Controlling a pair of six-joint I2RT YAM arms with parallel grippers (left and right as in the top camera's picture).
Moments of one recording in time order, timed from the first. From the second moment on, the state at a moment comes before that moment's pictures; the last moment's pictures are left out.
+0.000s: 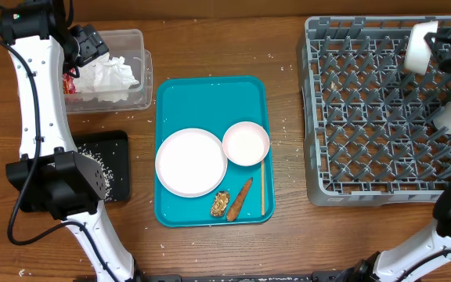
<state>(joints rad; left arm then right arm) 0.19 2.15 2.33 -1.34 -0.10 -0.44 -0.57 1.96 1.57 -0.14 -1.12 0.50</state>
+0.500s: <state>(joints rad) 0.19 2.15 2.33 -1.34 -0.10 -0.44 -0.52 2.07 1.57 0.22 -0.94 0.73</state>
